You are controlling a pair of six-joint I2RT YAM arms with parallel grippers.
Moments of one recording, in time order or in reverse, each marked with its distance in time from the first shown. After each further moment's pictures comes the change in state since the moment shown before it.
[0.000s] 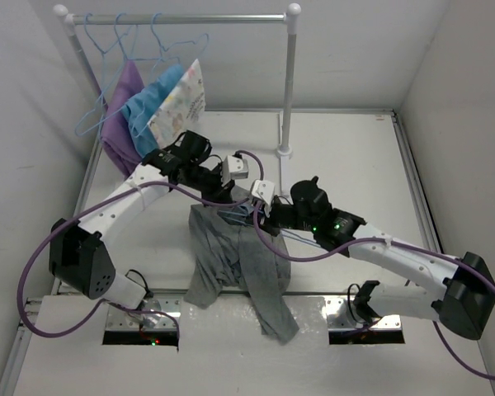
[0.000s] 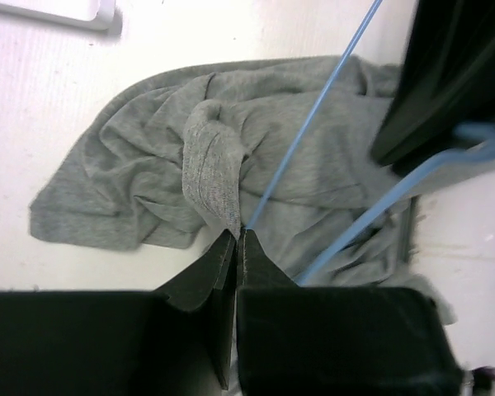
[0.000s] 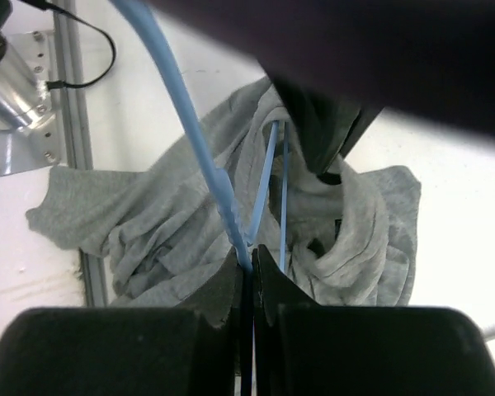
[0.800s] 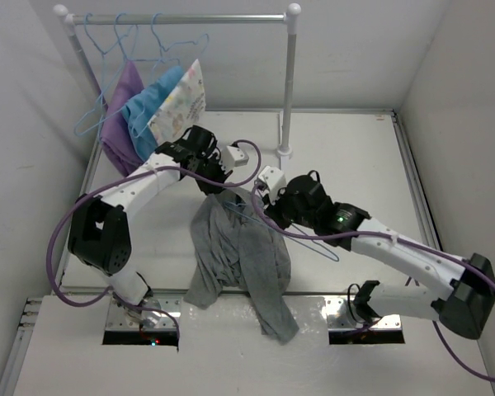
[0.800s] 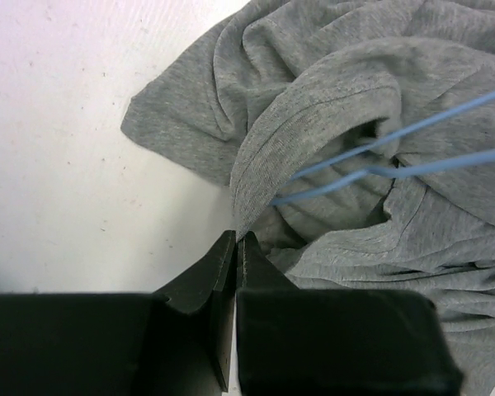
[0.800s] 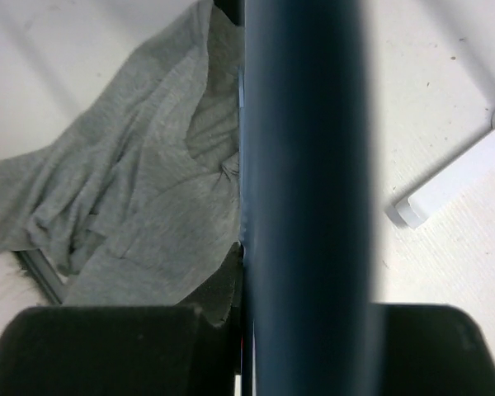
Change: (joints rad) left arm 0.044 0.181 0.052 0.104 -0.355 -0.153; right arm 0.004 -0.032 0.096 -0.291 0.355 0.151
